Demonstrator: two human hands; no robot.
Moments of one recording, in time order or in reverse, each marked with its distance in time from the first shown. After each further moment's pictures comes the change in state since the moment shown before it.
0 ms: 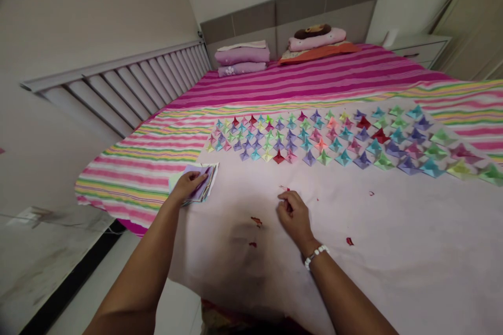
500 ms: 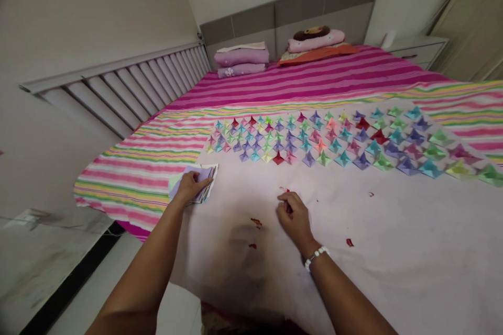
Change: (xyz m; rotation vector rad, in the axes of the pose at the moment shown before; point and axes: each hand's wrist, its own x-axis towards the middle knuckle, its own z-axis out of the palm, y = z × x) left_hand 0.006 0.000 0.009 0.163 0.029 0.016; right_hand 0.000 -0.001 -0.001 -0.014 0.002 -0.006
